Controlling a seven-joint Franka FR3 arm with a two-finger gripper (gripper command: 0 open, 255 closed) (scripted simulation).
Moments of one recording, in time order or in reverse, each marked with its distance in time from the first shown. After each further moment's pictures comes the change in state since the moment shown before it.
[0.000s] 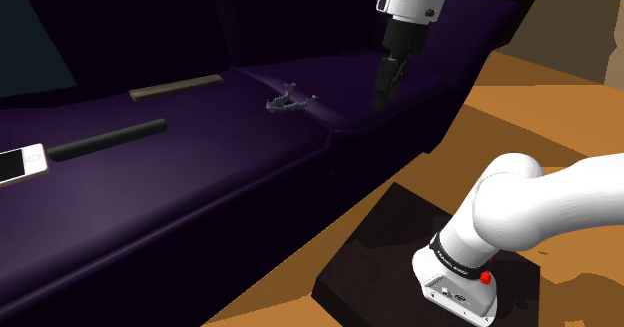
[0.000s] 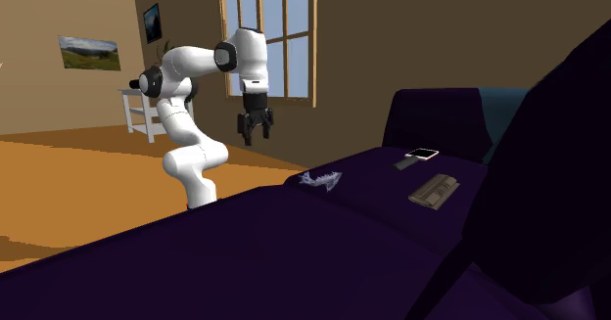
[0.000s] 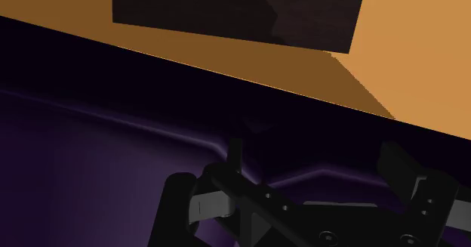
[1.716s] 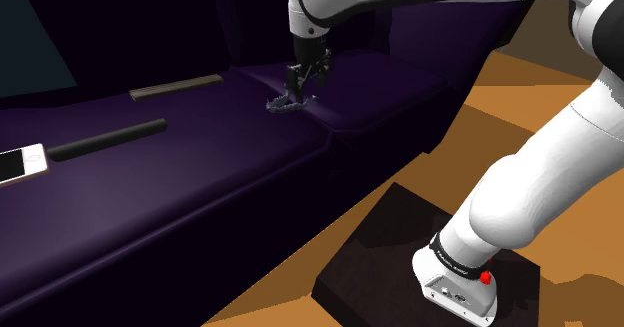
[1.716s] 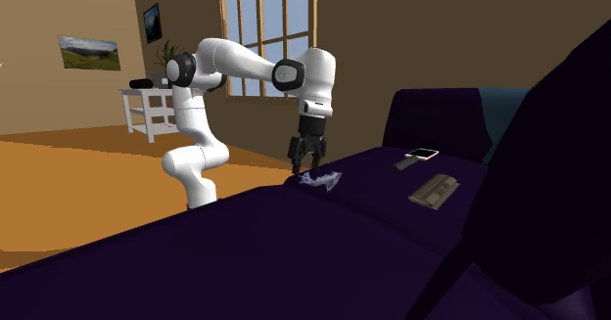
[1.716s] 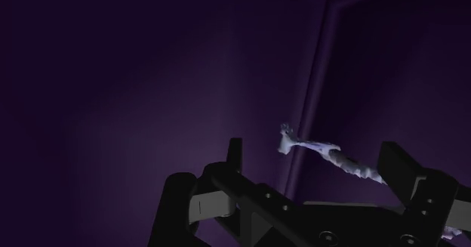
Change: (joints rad) arm -0.074 0.628 0.160 0.361 -0.245 0.249 0.266
